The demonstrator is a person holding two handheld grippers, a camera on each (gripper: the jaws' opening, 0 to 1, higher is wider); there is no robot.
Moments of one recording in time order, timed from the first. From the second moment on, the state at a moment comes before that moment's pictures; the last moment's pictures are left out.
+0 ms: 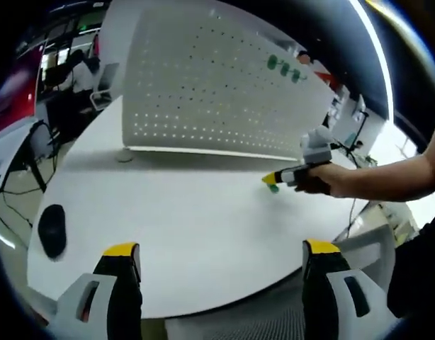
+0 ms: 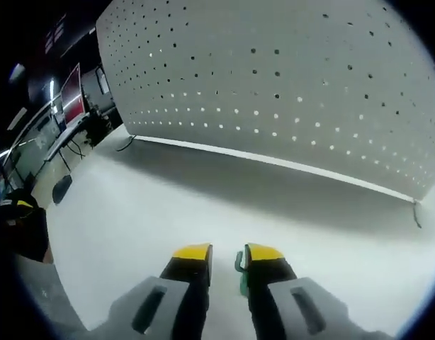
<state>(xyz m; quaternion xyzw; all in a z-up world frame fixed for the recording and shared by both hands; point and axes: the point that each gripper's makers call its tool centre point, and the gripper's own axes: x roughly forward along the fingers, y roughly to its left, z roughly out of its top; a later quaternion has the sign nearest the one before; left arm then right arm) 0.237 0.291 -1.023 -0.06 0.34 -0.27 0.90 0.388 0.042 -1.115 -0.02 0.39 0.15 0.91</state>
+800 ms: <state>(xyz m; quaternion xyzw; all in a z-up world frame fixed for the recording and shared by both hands) 0.243 0.292 -1.019 -0.07 0.34 -0.27 0.90 0.376 0.046 -1.085 -0.04 0.35 0.15 0.92</state>
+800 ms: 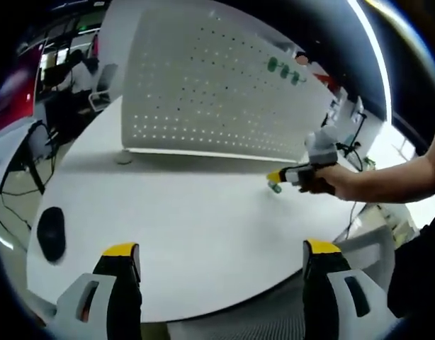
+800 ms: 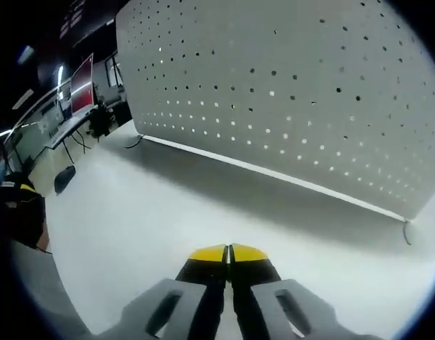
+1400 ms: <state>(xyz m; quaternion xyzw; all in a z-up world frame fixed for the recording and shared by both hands) 0.263 0.286 -0.997 -0.06 0.32 -0.28 0.90 0.370 0.073 -1.012 0.13 0.27 0.14 0.94</state>
